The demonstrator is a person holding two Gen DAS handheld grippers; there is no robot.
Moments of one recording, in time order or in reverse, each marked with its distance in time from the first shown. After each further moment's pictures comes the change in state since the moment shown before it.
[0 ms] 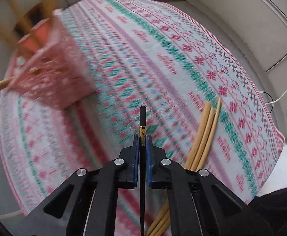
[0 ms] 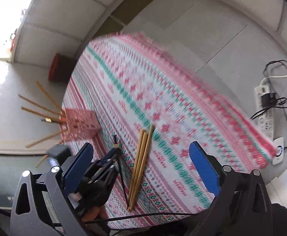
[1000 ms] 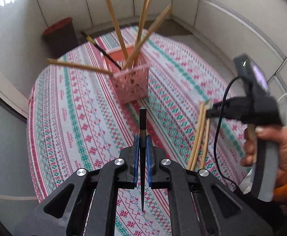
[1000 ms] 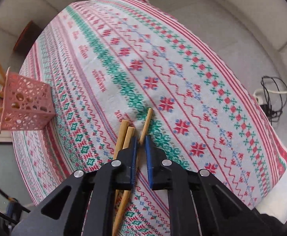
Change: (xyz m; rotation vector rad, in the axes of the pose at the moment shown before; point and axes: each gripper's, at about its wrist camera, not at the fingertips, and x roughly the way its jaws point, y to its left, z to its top) left arm -0.113 0.062 -0.054 -0.075 -0.239 0.000; right arm 0.119 0.048 -0.017 -0.101 0.001 -0.269
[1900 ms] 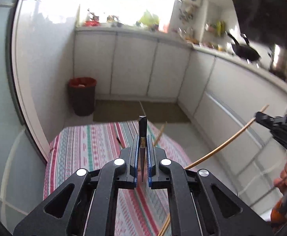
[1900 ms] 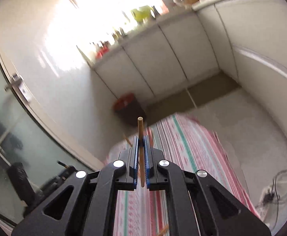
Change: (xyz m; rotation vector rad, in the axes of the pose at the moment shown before) left arm -0.163 0.054 0.059 -0.256 -0.538 -0.033; right arm -0.339 0.040 -0.013 -0.346 -0.662 0.487
